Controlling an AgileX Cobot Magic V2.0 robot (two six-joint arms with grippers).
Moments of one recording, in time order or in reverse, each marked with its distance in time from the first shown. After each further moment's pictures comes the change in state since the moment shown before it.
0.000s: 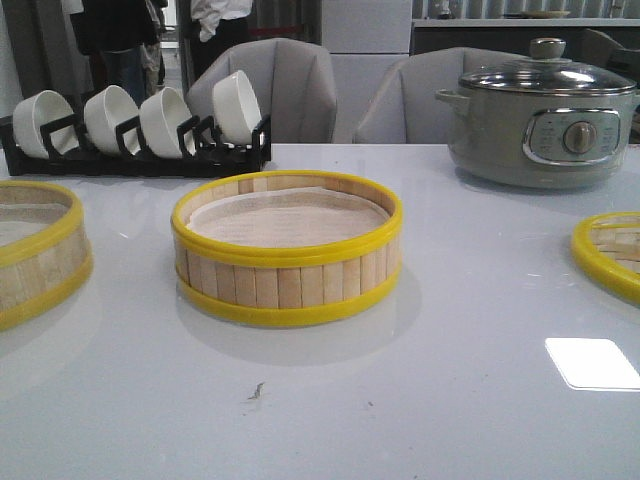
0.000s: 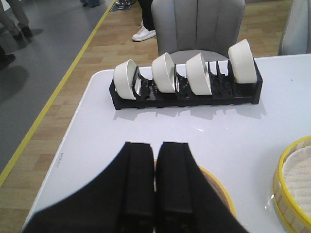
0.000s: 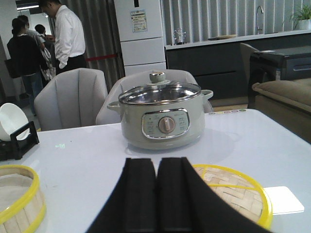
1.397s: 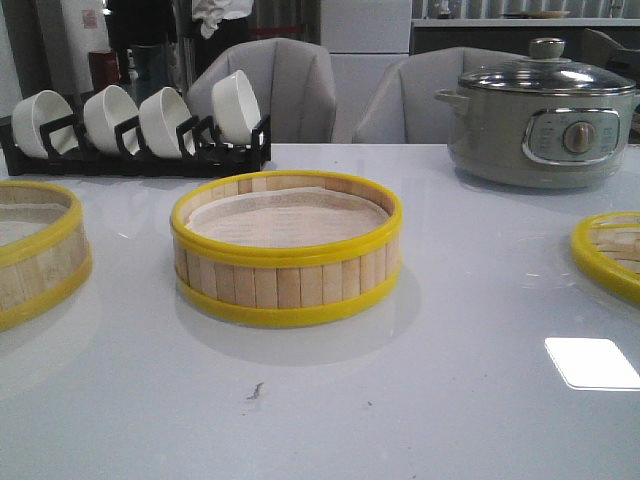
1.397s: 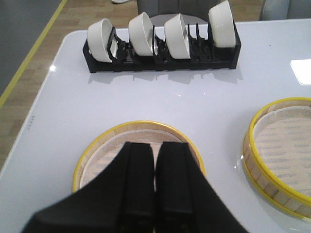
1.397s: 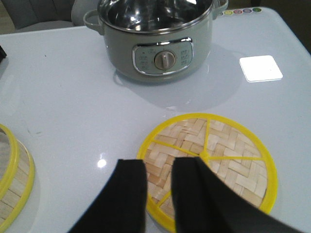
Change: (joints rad) left arm -0.063 0.000 0.000 -0.049 0.145 -0.034; right arm 0.000 0.941 -0.752 -0.033 0.375 0.016
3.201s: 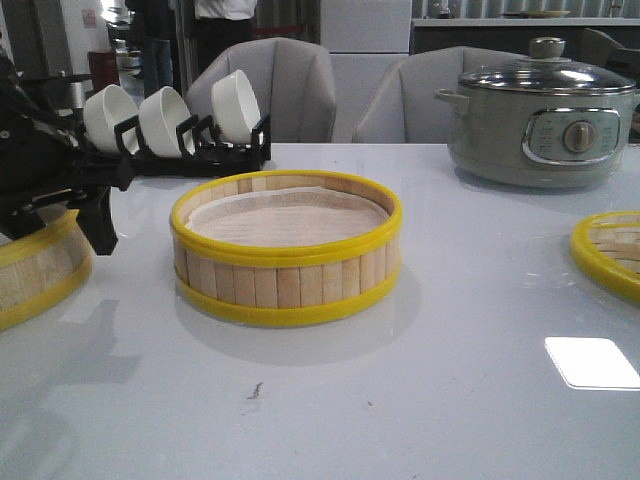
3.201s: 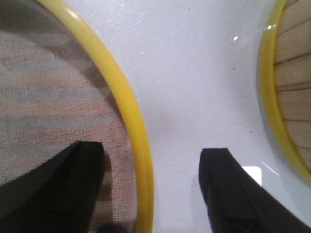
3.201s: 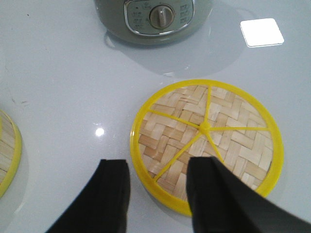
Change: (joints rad) left arm -0.076 0.959 -0.193 -0.249 -0.091 0.095; right arm 0.000 0.092 0.000 0.000 0.032 0.001
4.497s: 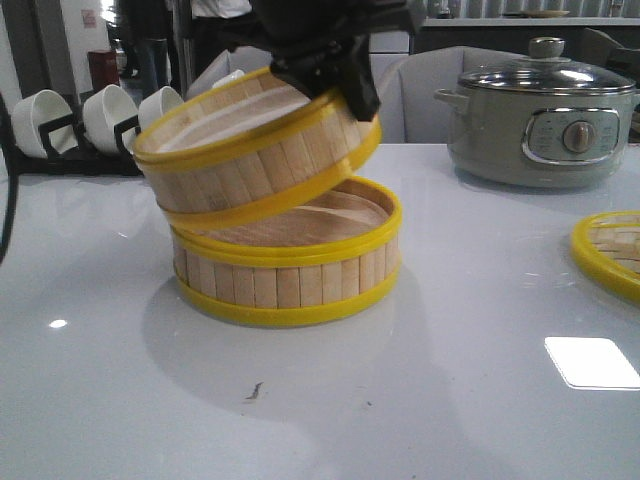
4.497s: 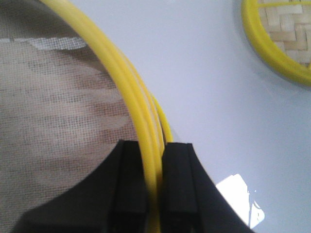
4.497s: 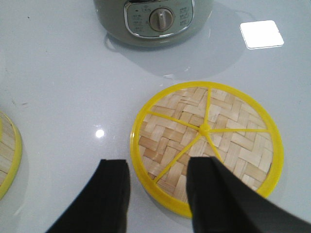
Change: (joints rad) left arm -0.485 0.071 -0.502 -0.007 0.160 0.000; right arm 0.000 0.000 0.000 0.000 -0.006 0.000
